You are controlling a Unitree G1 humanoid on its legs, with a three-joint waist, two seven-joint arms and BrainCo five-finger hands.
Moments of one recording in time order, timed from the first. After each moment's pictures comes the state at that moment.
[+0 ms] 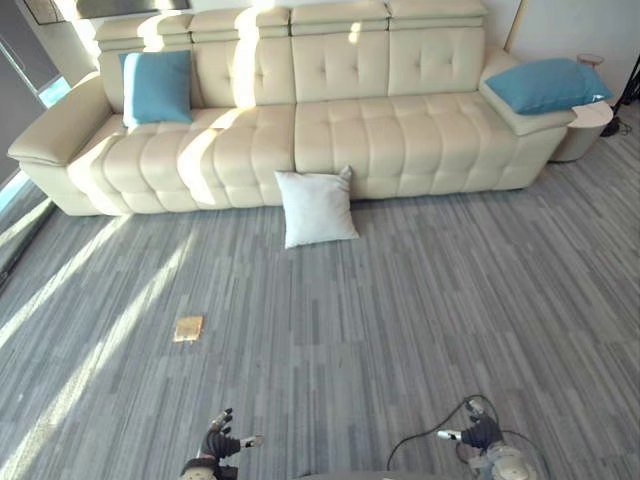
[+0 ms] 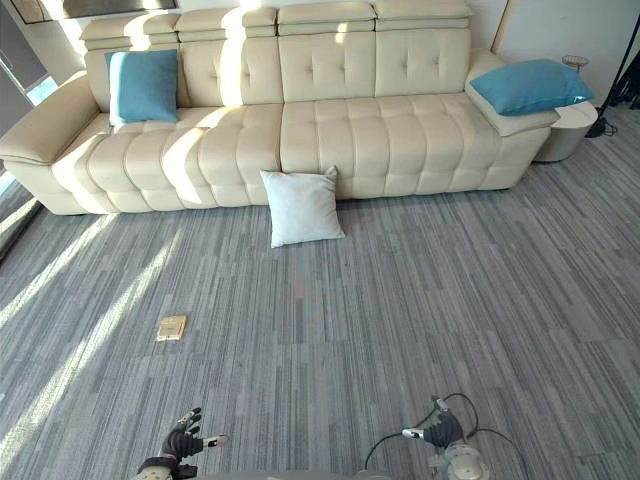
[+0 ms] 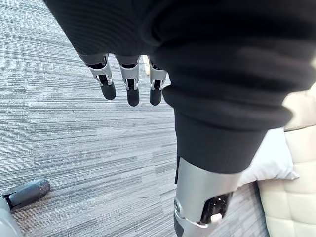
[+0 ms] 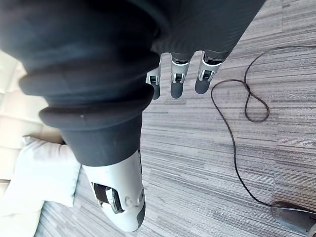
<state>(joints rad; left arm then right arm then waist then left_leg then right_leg) 0.18 0.20 -0.02 0.91 -0.01 -0.18 0.03 0.14 -0.23 -0.08 0.85 -0.15 -0.15 -0.03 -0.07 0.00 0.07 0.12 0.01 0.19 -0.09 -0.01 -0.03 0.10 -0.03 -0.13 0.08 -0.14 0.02</state>
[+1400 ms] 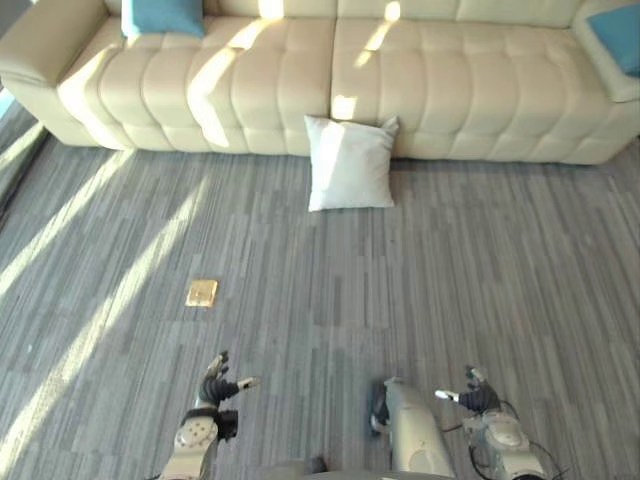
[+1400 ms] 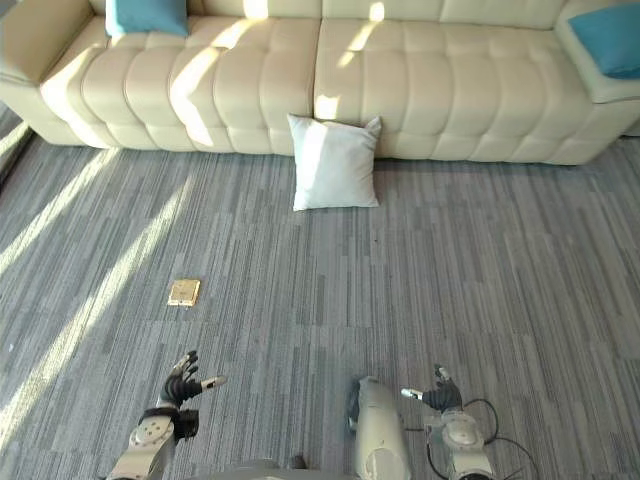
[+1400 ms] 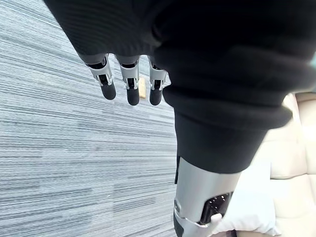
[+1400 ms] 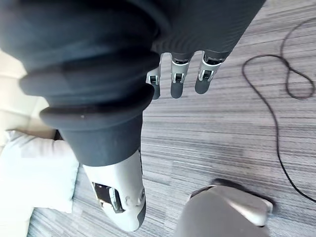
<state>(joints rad) 0.06 0.22 -0.03 0.77 -0.12 -0.18 0.08 0.03 -0.24 -0.12 0.84 -0.04 -0.13 -0.06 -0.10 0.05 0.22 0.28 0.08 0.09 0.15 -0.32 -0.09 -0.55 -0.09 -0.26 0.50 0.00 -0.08</state>
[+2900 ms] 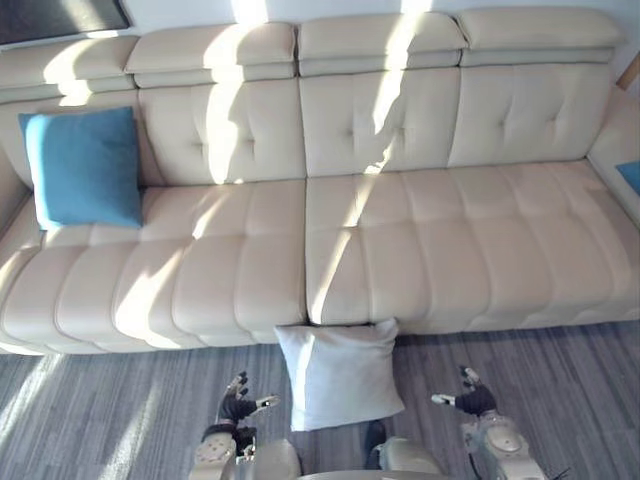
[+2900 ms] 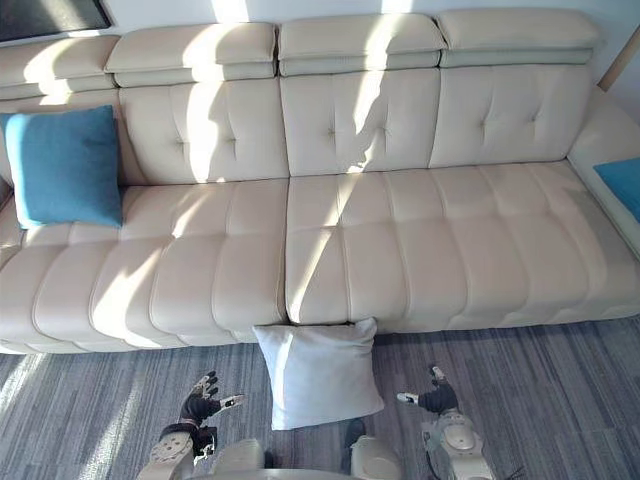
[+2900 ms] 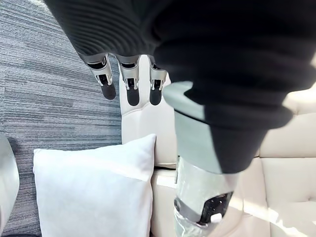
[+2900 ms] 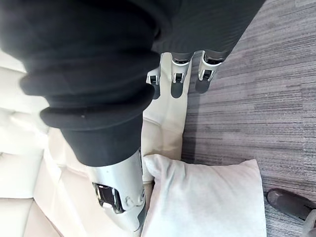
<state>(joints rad) 0.10 0.14 -0.03 0.86 -0.12 -0.18 0.07 0.09 -0.23 -0.08 0.80 -0.05 -0.15 -0.06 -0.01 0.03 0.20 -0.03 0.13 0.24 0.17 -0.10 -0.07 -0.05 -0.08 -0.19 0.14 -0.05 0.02</state>
